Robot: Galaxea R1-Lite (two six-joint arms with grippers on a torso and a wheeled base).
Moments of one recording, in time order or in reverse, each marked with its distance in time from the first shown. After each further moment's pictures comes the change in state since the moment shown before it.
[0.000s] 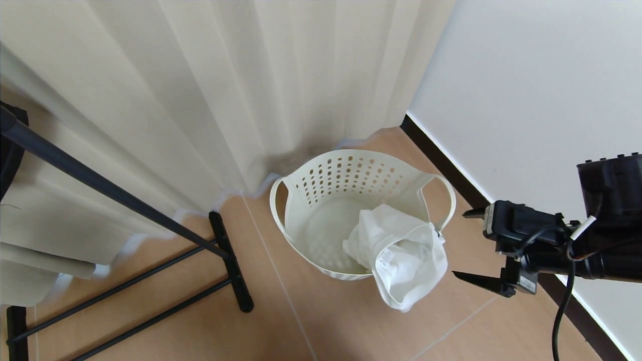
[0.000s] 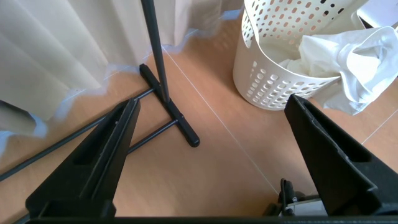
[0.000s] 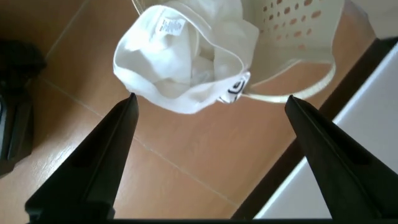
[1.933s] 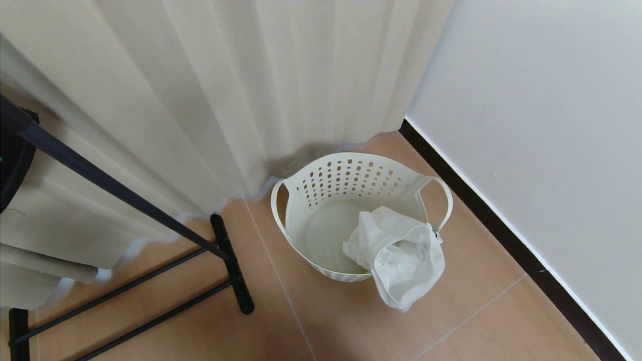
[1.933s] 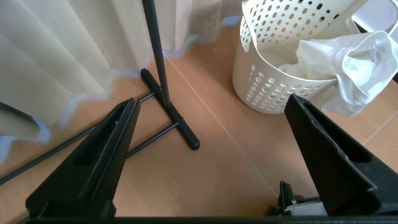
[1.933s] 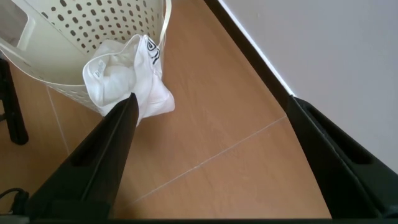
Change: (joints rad) left arm 0.000 0.000 0.000 0.000 0.001 -0.002; right arm -0.246 -1.510 0.740 0.151 -0.333 0.942
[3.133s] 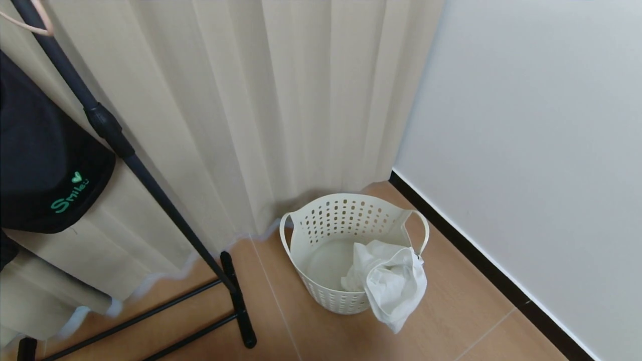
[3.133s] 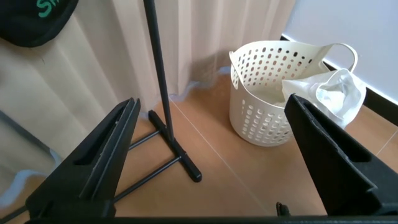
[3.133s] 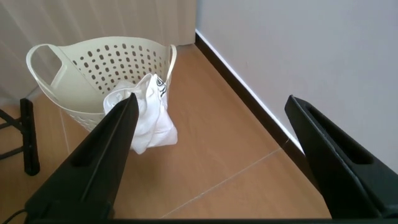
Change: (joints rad) left arm 0.000 0.000 0.000 0.000 0.000 0.000; right arm 0.000 0.000 -0.002 -0.006 0.005 0.020
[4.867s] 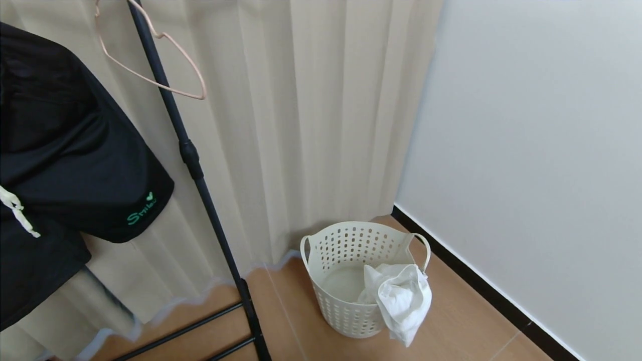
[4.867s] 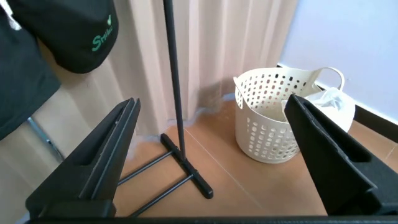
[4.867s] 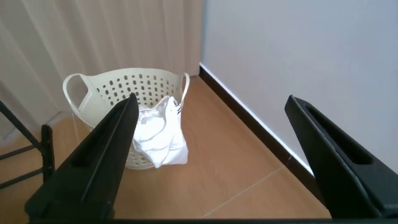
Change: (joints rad) left arm 0.000 0.000 0.000 0.000 -0.001 0.001; right arm 0.000 0.000 0.000 0.000 0.000 0.003
